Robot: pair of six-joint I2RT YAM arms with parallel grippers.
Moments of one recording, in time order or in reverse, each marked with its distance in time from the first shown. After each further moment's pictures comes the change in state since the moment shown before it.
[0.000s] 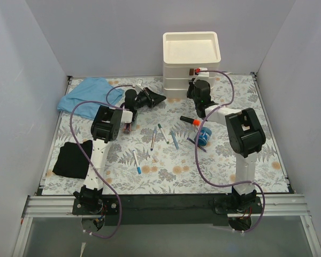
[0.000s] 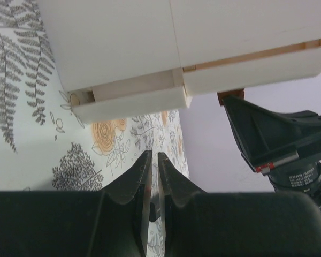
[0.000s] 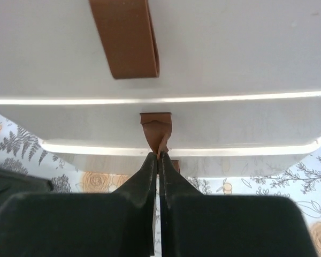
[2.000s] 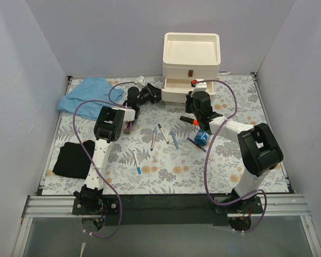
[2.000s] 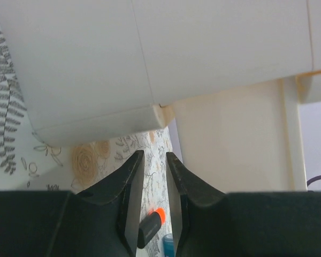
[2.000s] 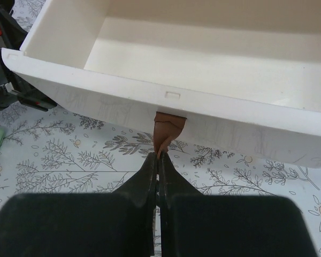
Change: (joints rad) left arm -0.024 0.087 0.167 0.000 -0.047 -0.054; right arm 0.109 -0.325 -0.287 -0.171 -0.027 0.029
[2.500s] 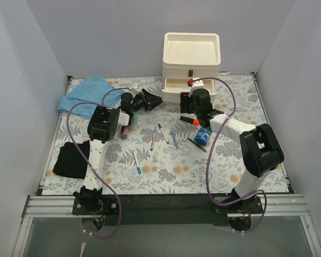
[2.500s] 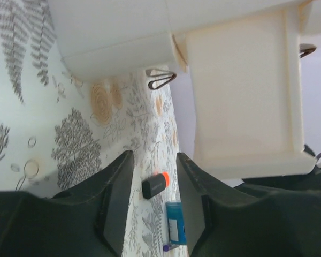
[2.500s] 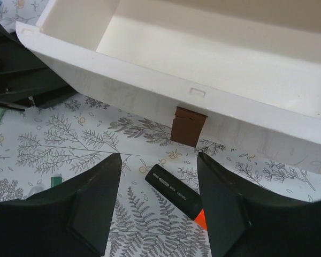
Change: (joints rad) left arm 0.043 -0.133 -0.288 0.109 0.076 0.017; right arm -0.007 -0.012 0.042 -0.111 -0.064 -0.069
